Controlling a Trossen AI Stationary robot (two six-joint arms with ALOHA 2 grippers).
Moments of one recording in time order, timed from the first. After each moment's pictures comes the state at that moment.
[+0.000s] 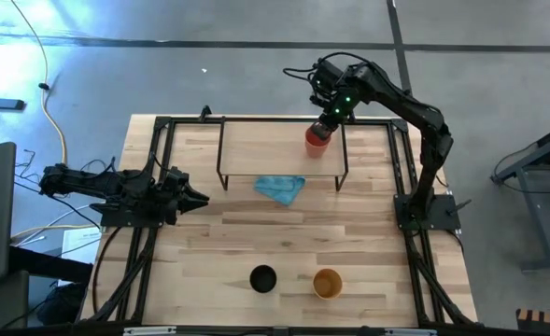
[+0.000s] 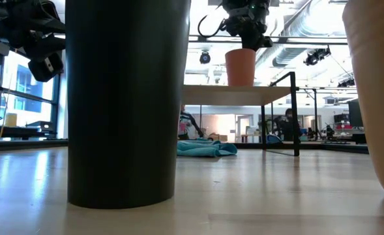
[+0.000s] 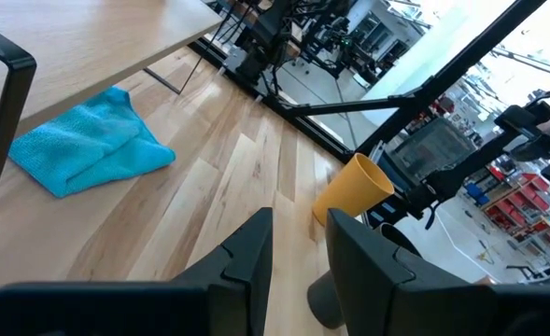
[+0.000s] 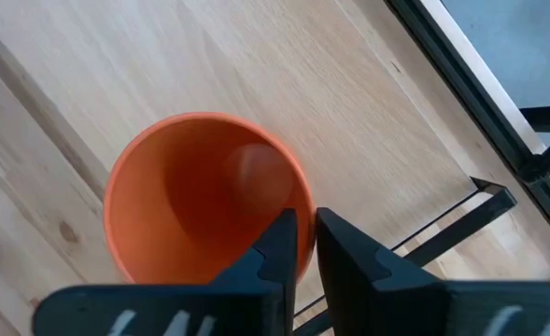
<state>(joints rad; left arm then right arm) -0.07 0.20 0.23 -0.23 -0.11 -0.68 -0.56 1.83 2.07 -1.53 -0.09 0.11</state>
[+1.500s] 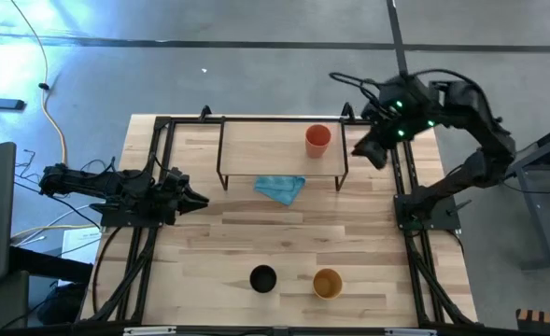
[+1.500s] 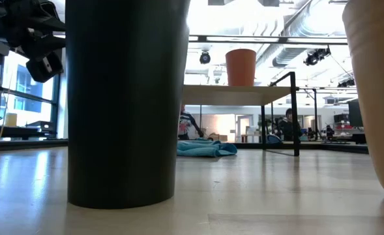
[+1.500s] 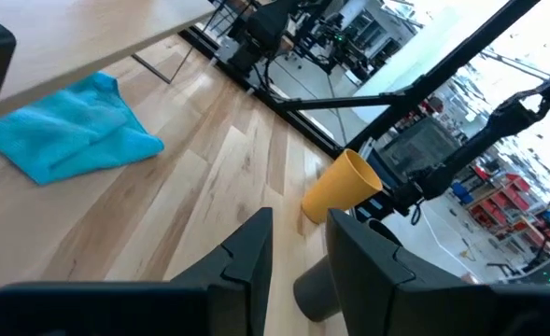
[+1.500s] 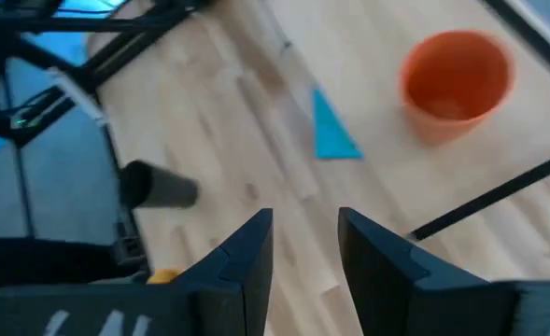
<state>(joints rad) -0.07 0.20 0.23 -0.23 -0.08 -0.72 -0.22 1.40 2.07 -1.57 -0.19 0.39</state>
